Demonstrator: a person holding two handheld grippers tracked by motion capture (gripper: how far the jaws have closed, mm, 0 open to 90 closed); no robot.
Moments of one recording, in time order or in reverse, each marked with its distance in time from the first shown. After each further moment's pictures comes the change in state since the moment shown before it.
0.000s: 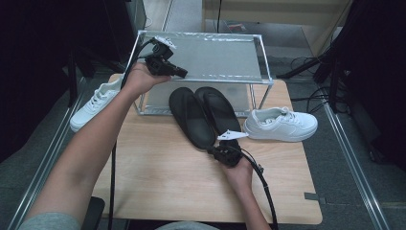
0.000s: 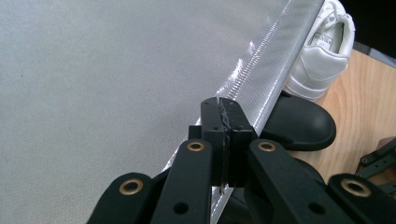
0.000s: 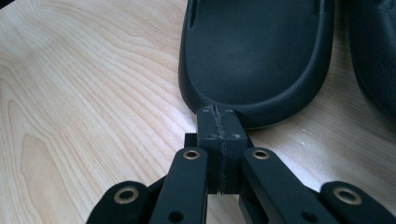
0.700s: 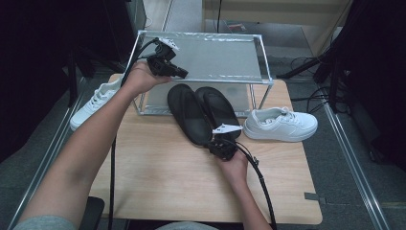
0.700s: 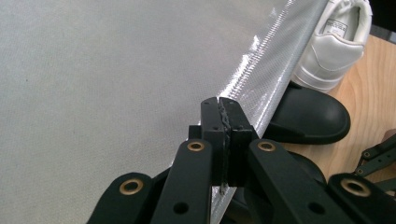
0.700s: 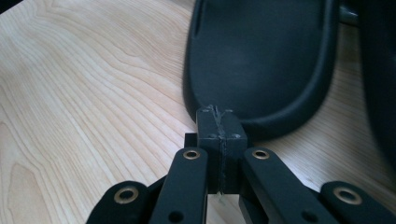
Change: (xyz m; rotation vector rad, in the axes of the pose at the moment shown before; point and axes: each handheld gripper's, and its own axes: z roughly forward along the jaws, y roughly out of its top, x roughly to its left) left arm -0.006 0.004 0.003 0.035 0.048 0.032; right arm -0.003 0.018 0.013 0.001 -0.001 -0.009
